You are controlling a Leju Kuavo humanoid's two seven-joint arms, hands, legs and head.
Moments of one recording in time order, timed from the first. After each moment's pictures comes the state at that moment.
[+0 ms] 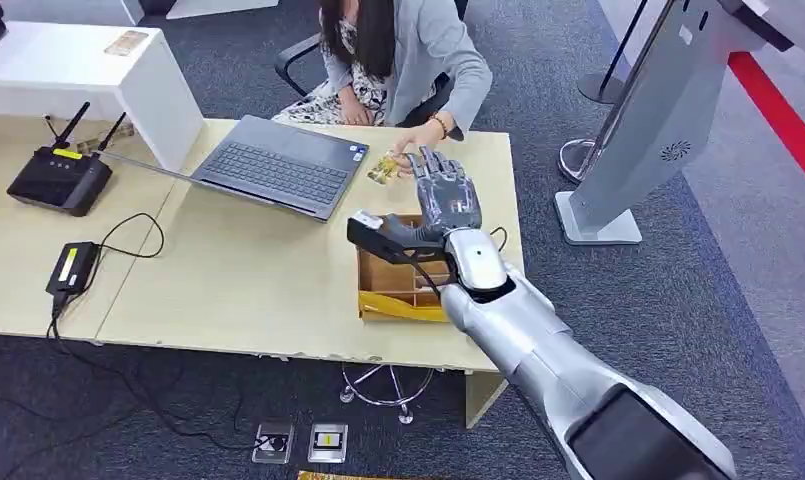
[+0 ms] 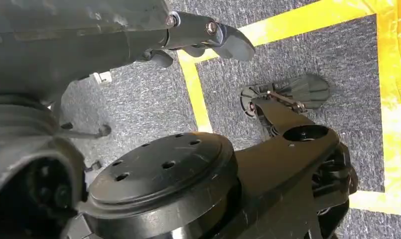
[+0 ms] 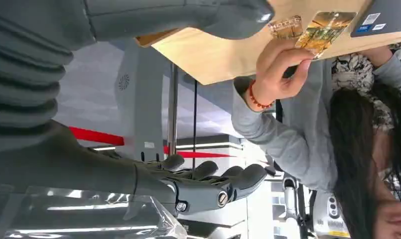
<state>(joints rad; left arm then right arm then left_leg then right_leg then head) -0.14 0.09 -1.23 -0.21 1.02 0.15 -0.11 -0.93 0.17 0.84 -0.56 0.91 -0.28 0.20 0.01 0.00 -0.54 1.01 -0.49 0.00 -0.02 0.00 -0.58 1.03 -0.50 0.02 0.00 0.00</state>
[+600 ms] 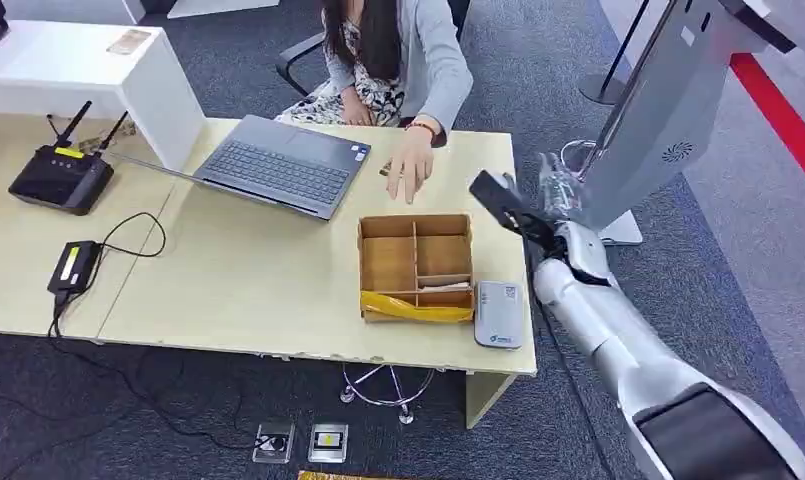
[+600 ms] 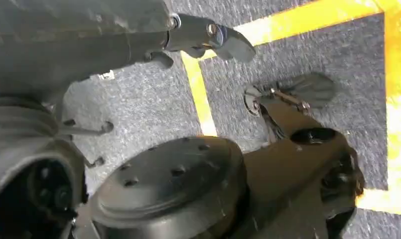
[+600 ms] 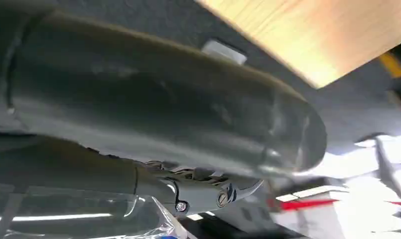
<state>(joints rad) -0.13 0.10 -1.23 -0.21 1.04 0.12 -0.11 -0.92 -0.09 0.61 -0.53 0.57 -0.29 0.18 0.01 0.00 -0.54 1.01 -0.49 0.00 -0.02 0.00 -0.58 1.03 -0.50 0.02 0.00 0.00</state>
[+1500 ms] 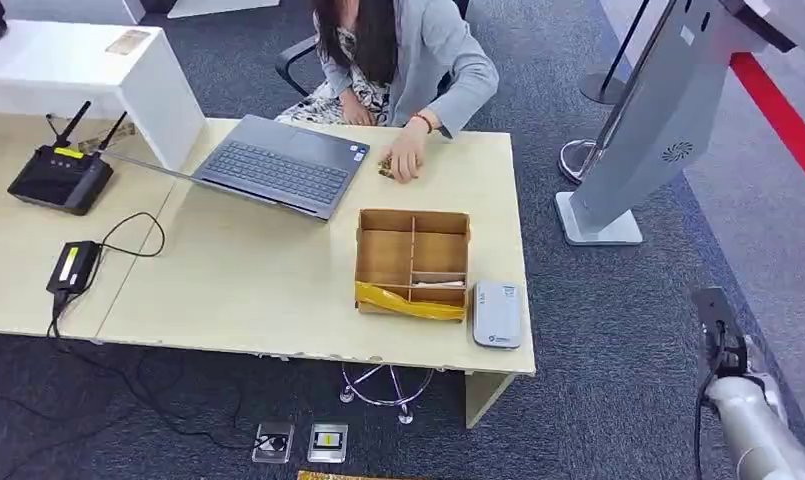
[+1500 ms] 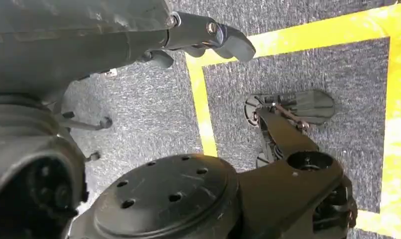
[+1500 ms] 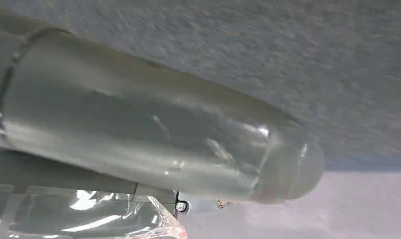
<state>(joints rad) -0.13 0.11 -1.23 -0.20 1.09 0.18 -0.10 -0.54 -0.44 0.15 -0.36 0.13 -0.23 0.11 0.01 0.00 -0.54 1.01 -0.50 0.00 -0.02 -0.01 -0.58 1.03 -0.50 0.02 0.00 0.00</state>
